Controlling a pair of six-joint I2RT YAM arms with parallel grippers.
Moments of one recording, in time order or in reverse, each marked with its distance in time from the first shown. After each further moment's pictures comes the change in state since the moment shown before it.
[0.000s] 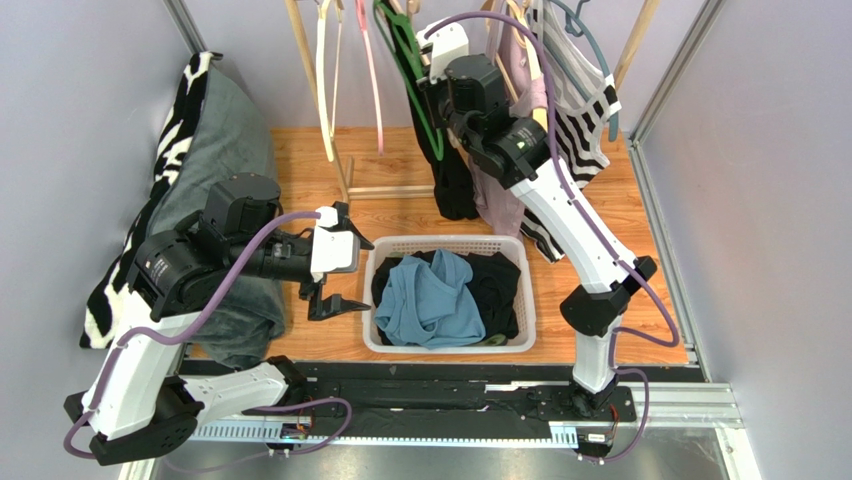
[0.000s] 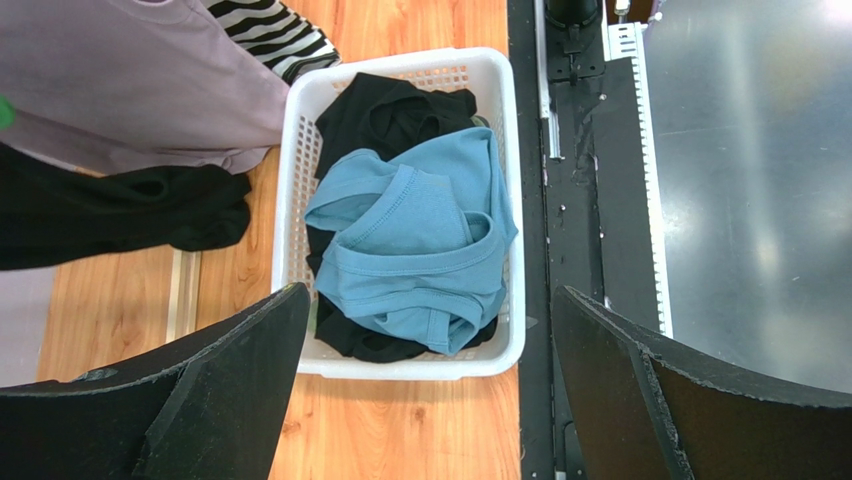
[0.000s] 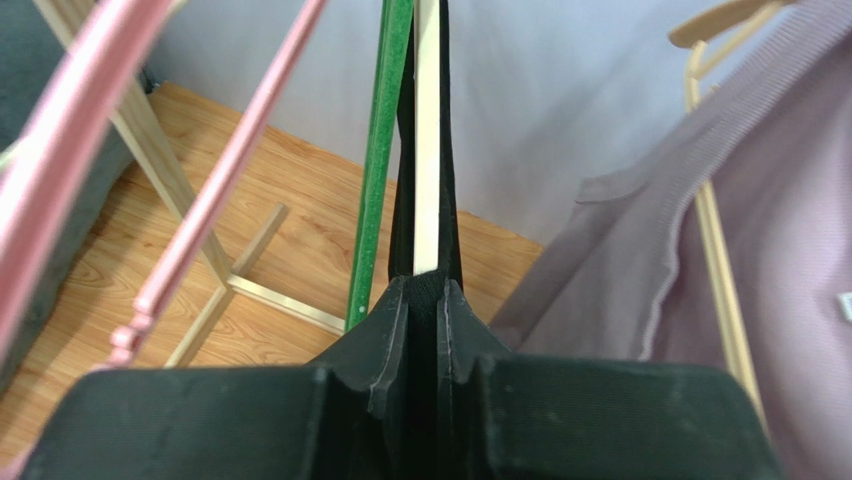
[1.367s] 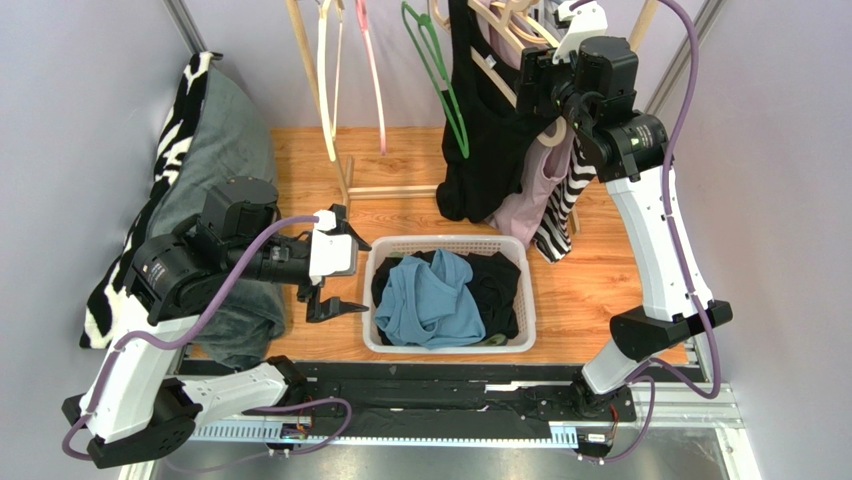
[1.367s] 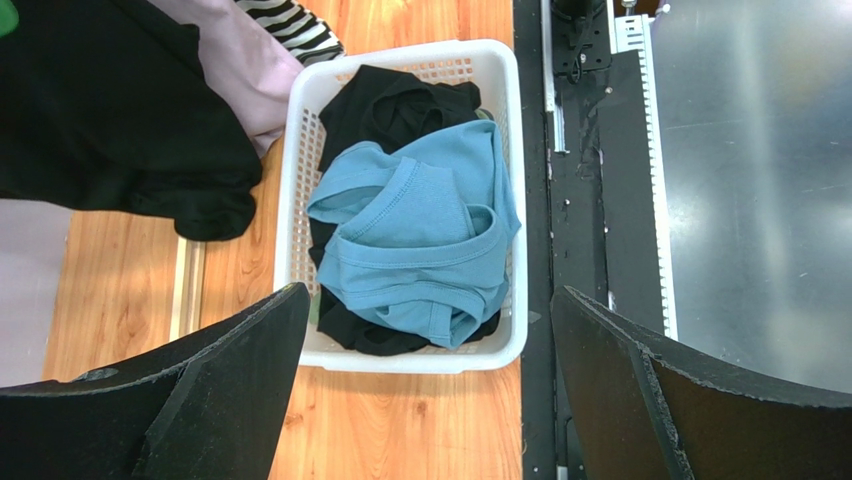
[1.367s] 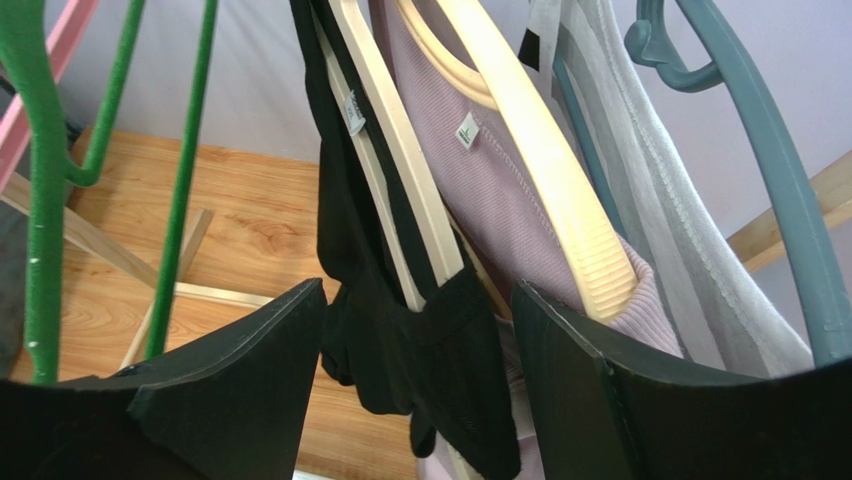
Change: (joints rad) left arm -0.005 -0.017 -0.015 0.000 -0.021 0.003; right arm -0.370 -0.283 -0.203 -0.098 -0.222 0.135
